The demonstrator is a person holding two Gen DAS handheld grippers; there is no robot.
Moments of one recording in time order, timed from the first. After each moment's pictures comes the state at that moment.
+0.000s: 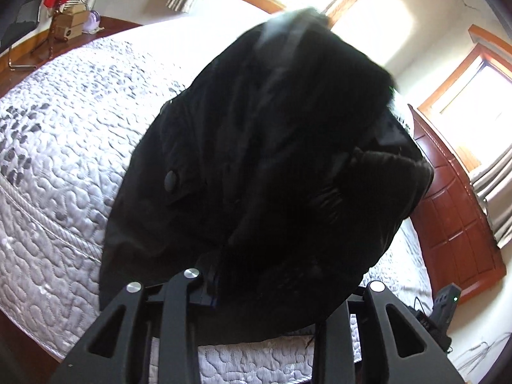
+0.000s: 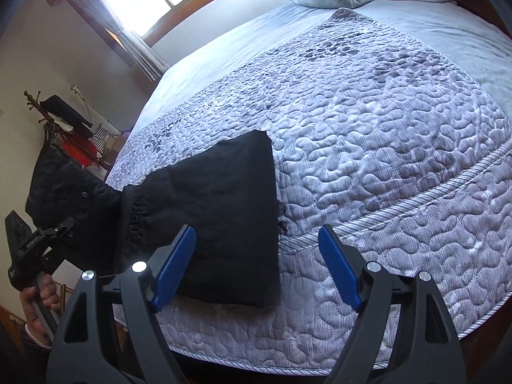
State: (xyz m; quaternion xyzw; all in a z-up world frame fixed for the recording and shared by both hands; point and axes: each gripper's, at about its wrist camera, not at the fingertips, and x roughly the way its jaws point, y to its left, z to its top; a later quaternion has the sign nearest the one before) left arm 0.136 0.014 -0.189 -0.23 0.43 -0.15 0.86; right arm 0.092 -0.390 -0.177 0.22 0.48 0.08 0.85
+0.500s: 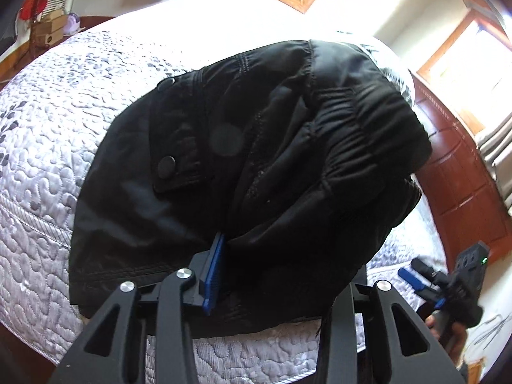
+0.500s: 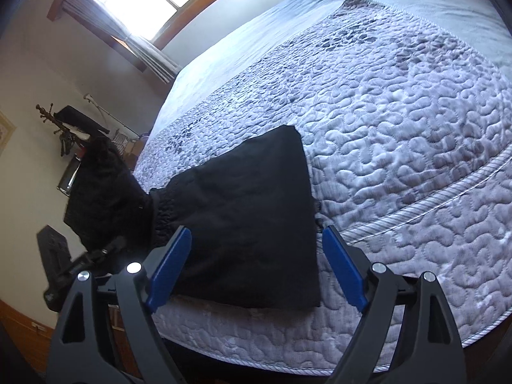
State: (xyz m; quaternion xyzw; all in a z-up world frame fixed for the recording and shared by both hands) left arm 0.135 -0.032 -0.211 -0.17 0.47 -0.17 0.85; right arm 0.102 -0.376 -0.177 0.27 0.48 0.11 0.83
